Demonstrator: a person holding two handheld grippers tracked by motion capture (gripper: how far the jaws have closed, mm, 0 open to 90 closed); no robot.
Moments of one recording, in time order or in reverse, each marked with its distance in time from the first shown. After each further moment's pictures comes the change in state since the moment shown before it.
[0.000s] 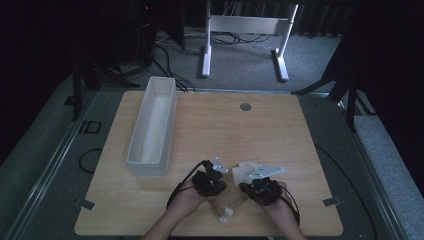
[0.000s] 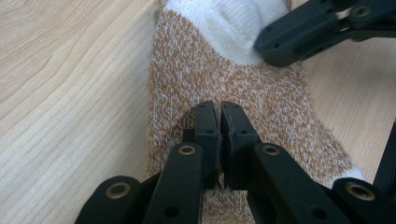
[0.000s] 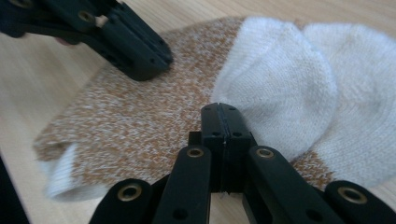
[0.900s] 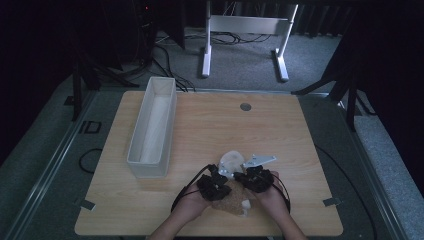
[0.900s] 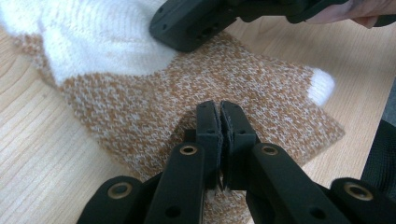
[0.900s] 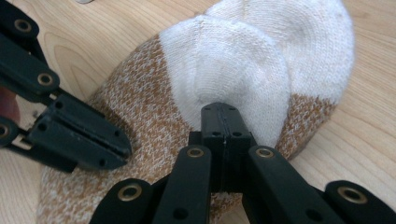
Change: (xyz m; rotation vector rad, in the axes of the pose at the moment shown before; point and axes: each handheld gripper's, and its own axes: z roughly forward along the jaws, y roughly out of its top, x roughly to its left) left arm -0.014 0.003 0.008 0.010 -0.021 0.020; right arm -0.017 0.023 0.025 -0.027 0.001 0.000
